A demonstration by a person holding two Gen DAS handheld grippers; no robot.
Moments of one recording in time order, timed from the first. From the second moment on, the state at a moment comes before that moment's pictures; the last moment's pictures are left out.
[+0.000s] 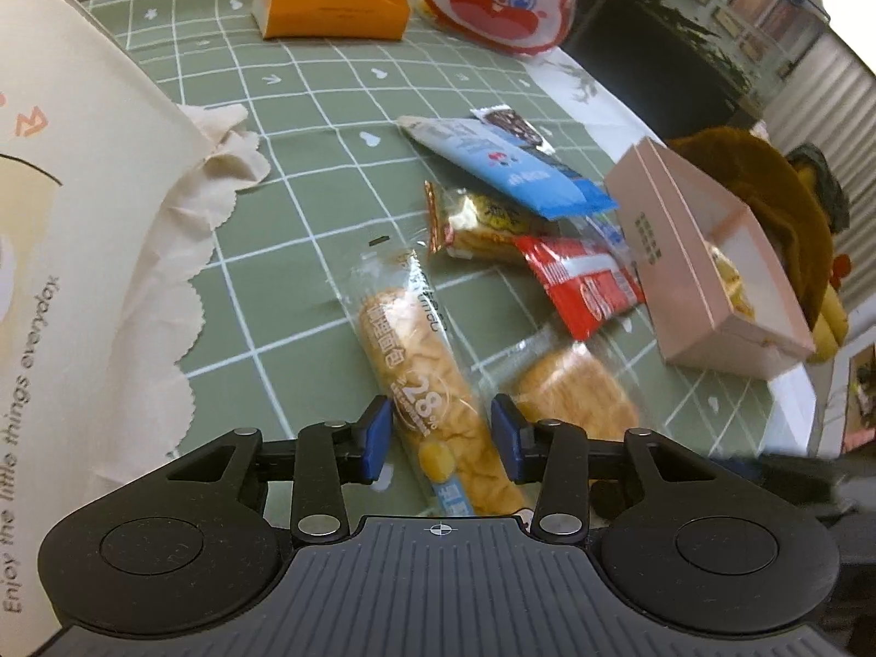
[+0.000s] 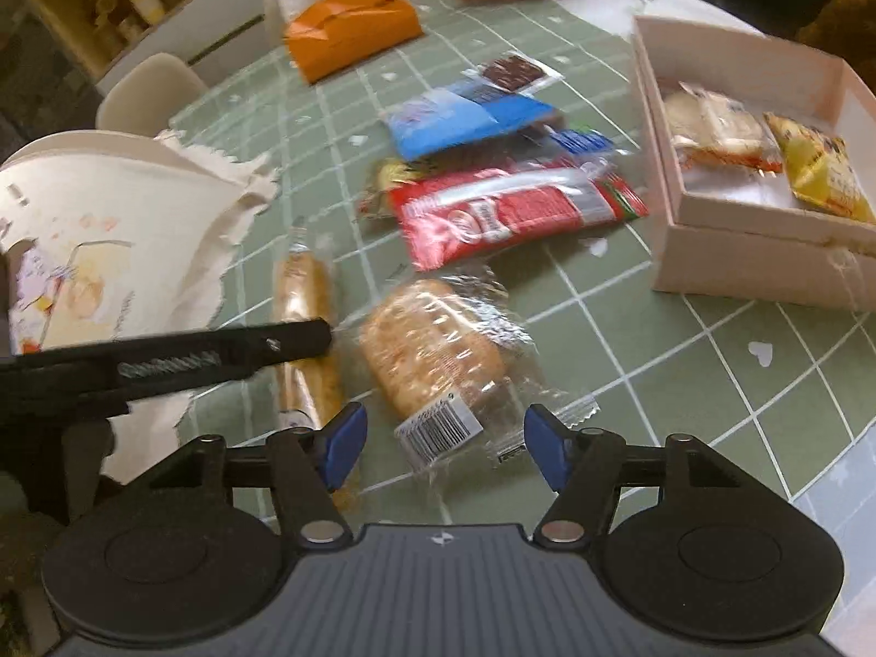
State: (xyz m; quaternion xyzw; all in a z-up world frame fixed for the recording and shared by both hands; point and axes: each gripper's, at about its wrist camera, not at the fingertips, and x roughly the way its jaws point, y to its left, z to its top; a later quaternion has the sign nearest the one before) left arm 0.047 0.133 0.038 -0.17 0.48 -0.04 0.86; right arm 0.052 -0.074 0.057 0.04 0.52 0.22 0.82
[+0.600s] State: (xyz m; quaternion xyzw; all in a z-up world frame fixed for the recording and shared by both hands) left arm 0.023 0.141 0.035 -0.17 0.48 -0.06 0.86; right arm 0.056 -0.063 0.049 0.00 0.51 0.21 0.83
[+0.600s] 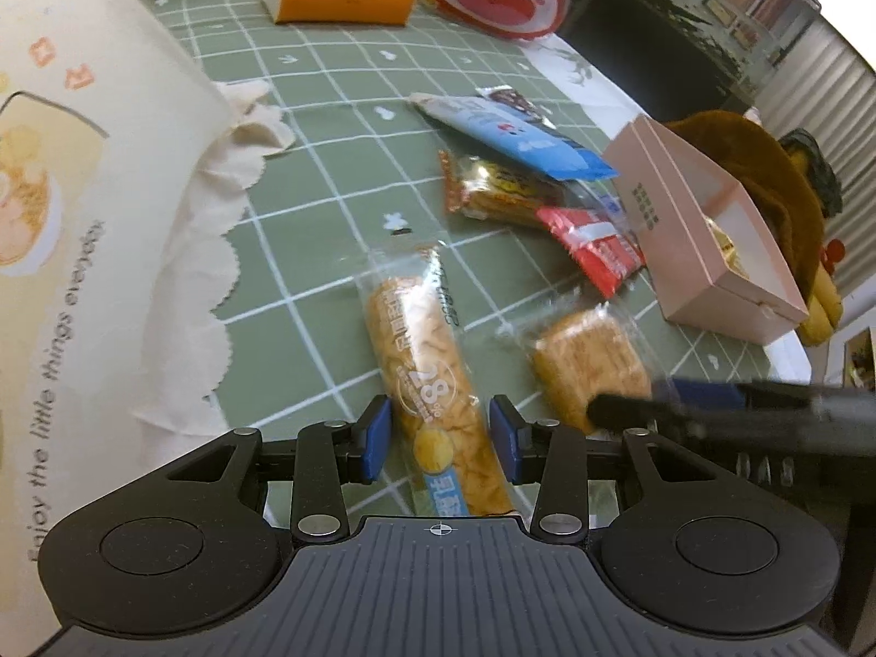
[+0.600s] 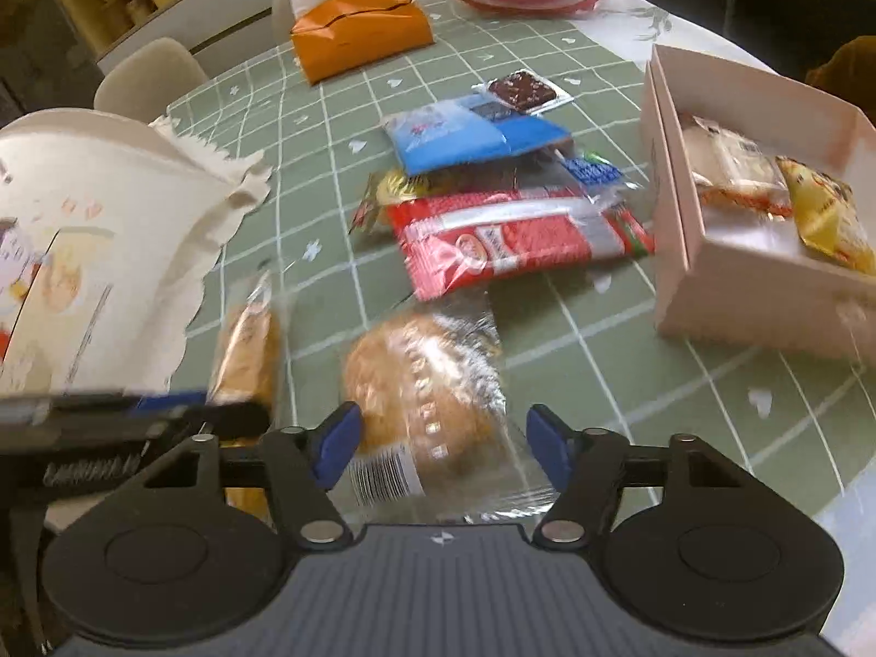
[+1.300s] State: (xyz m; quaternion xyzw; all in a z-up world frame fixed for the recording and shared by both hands) left arm 0.005 0.084 0.032 -0.15 0.50 -0.16 0.83; right arm -0.034 -0.137 0.059 0.02 0.50 0.12 0.85
